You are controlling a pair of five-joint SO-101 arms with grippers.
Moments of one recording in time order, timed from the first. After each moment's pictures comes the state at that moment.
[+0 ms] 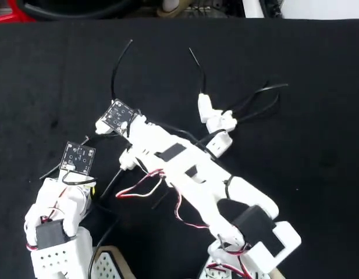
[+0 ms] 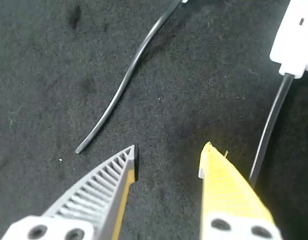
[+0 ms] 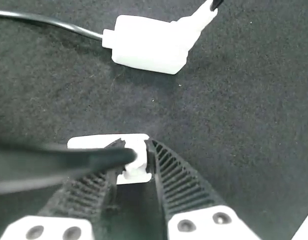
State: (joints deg) left arm -19.7 -103.8 91.5 71.3 -31.7; right arm -38.0 -3.4 45.2 19.6 19.6
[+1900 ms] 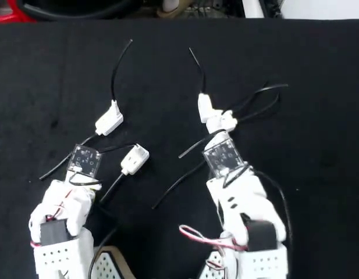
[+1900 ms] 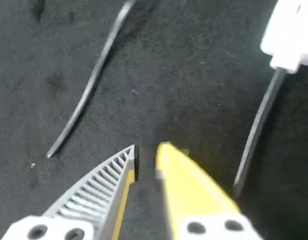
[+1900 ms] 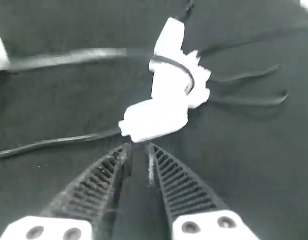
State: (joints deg) left arm -15.7 -103.9 95.8 70.5 -31.9; right arm -6.0 -103.1 88.3 65.2 23.3
